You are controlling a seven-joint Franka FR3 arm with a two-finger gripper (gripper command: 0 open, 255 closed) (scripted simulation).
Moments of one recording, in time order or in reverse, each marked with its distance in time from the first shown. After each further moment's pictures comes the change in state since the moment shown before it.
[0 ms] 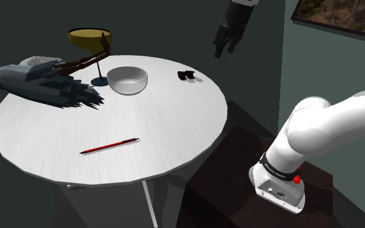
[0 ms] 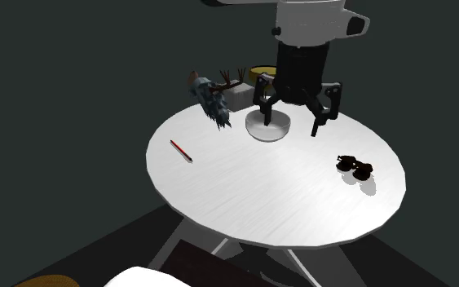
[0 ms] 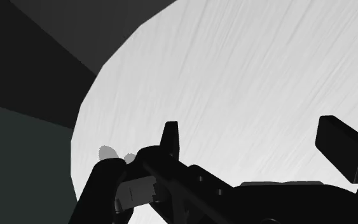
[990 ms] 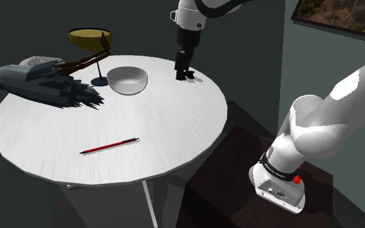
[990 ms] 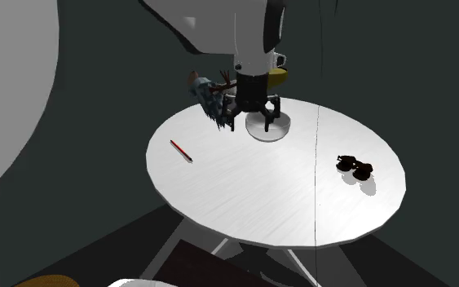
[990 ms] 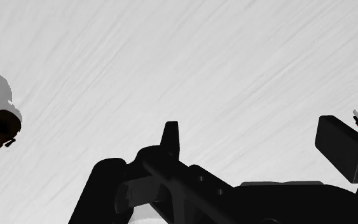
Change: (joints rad) arm 0.175 0.363 0.069 0.085 0.048 0.221 -0.219
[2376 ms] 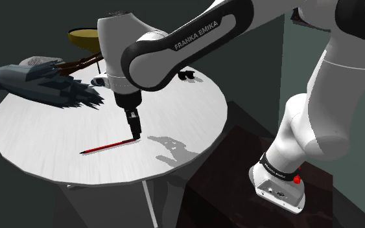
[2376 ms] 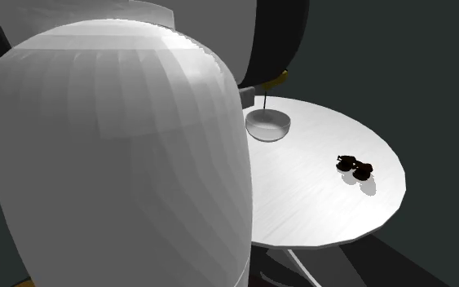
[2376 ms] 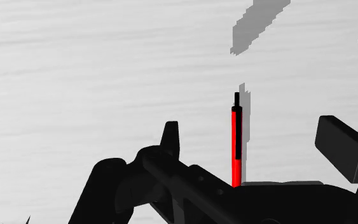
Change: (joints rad) arm 0.218 0.505 0.188 0.204 -0.022 0.206 -0.289
